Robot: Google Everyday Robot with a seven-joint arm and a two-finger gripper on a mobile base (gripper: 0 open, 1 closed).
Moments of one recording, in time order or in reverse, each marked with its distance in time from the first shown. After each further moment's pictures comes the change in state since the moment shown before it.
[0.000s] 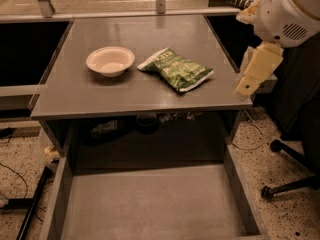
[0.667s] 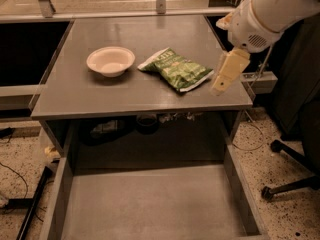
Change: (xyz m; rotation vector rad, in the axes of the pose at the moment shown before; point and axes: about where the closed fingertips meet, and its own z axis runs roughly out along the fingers) arm -0.008 -0.037 0.066 0.008 -0.062 -0.010
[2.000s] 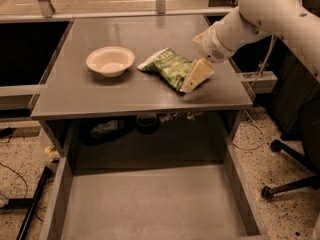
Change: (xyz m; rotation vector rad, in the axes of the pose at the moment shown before) arm -0.002 -0.057 0.136 -0.047 -0.146 0.077
